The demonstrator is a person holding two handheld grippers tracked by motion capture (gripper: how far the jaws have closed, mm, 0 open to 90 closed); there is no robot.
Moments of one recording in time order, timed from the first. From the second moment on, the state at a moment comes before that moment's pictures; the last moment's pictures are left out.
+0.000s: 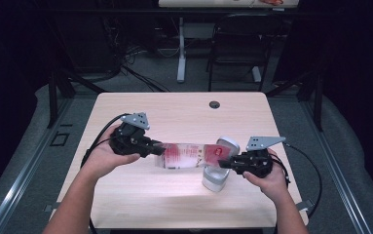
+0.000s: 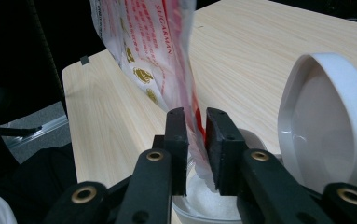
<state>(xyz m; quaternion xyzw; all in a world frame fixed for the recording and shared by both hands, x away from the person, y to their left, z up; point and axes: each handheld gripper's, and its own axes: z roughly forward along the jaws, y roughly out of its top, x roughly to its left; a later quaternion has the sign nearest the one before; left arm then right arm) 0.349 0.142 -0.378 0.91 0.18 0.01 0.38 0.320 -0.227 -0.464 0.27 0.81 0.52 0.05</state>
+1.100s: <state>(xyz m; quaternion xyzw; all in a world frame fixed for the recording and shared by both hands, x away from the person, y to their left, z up) 0.345 0.161 -0.405 0.90 0.19 0.01 0.39 0.311 -0.212 -0.440 0.23 0.84 0.48 0.11</state>
